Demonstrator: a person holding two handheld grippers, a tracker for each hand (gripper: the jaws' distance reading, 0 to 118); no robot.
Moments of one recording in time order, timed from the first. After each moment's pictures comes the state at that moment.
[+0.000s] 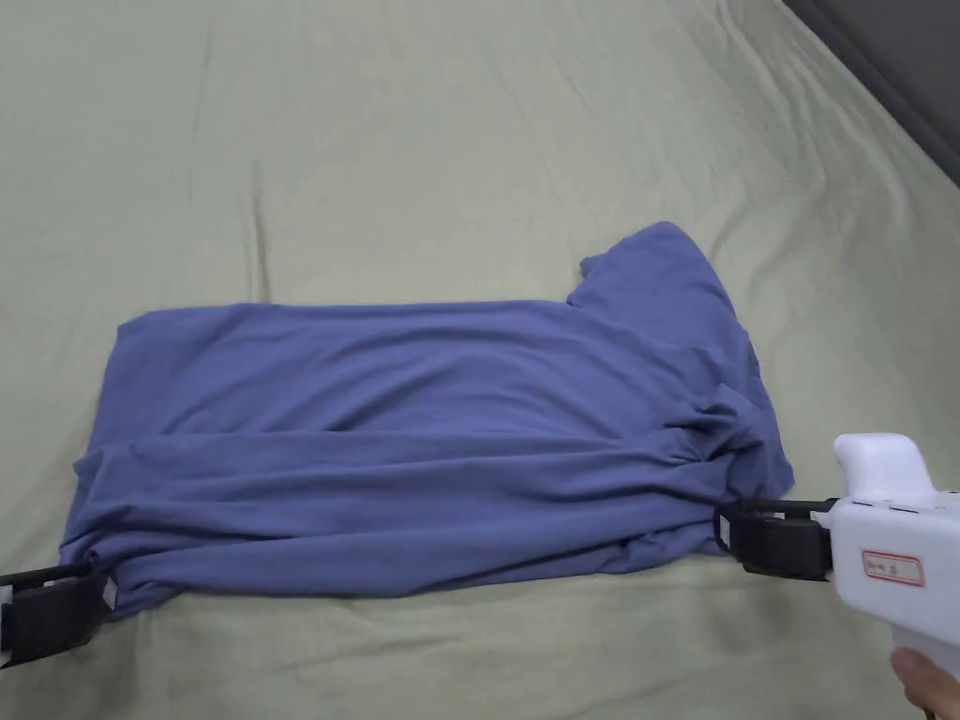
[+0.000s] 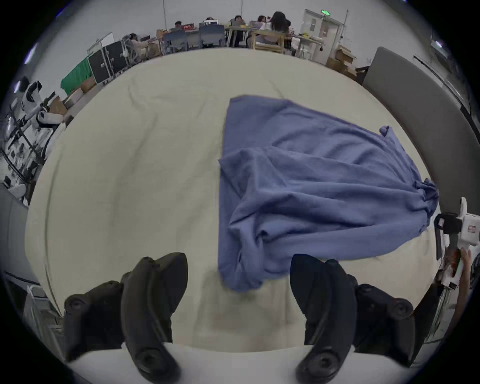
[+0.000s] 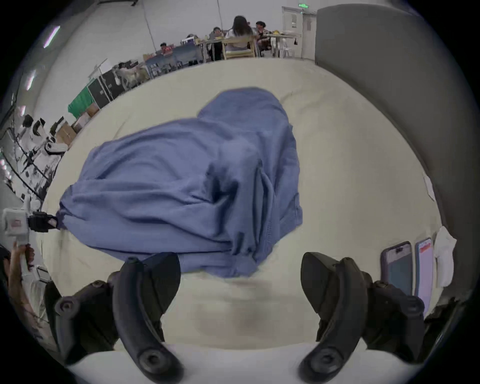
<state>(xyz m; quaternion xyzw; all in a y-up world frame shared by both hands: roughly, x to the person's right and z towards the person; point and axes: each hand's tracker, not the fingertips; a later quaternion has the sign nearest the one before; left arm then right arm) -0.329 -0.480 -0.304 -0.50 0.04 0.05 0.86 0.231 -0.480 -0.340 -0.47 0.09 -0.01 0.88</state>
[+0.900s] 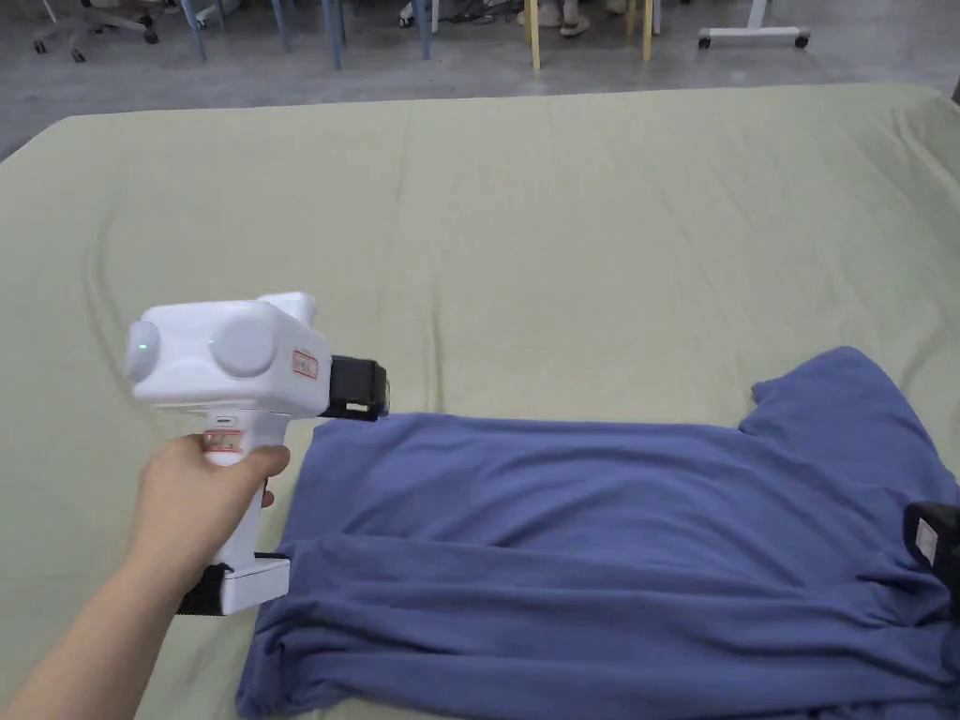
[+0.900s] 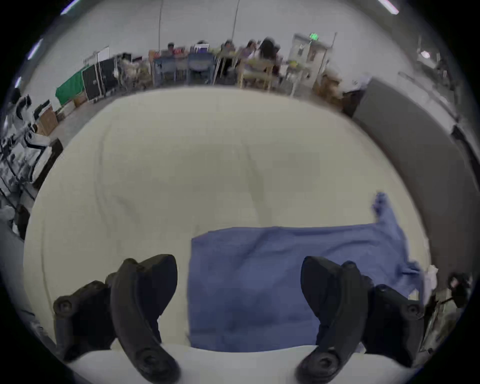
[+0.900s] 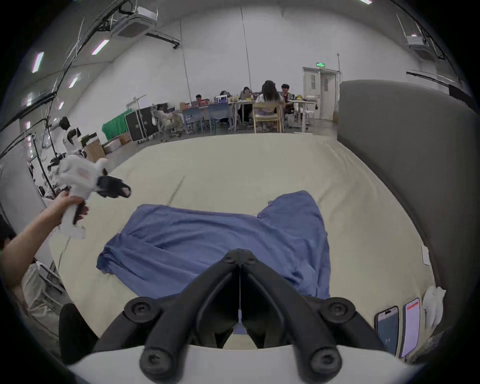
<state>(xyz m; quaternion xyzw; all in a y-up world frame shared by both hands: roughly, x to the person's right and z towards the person) -0.329 -0.456 -0.561 -0.49 0.03 0.04 0.87 0.163 -0.397 -0.356 -0.31 0.15 0.01 0.94</state>
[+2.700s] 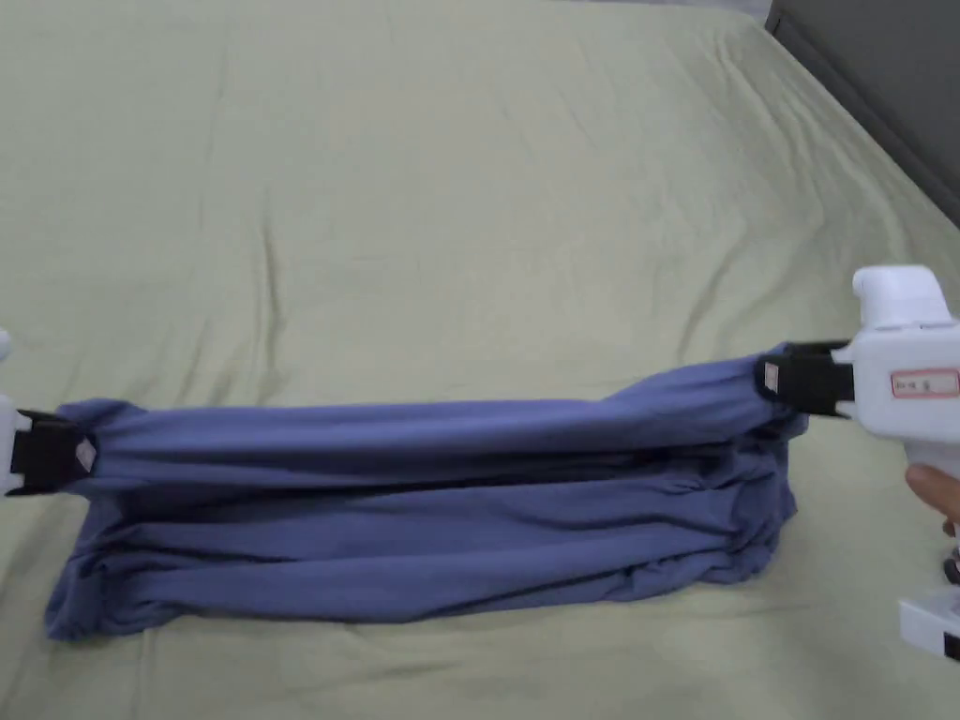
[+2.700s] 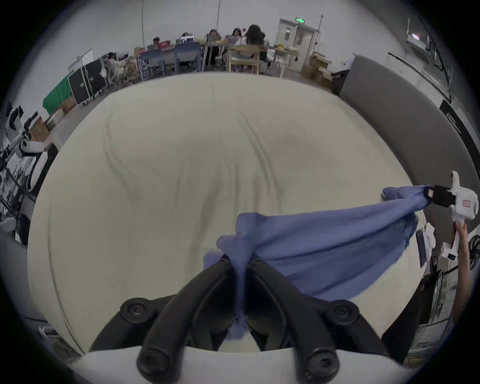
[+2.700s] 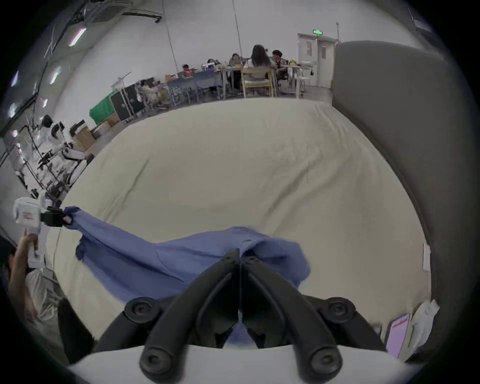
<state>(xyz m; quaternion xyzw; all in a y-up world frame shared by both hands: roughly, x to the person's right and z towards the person) -0.344 -0.443 -0.391 -0.50 -0.02 0.03 0.86 0.251 -0.423 -0.415 -0.42 0.12 -0.01 0.90</state>
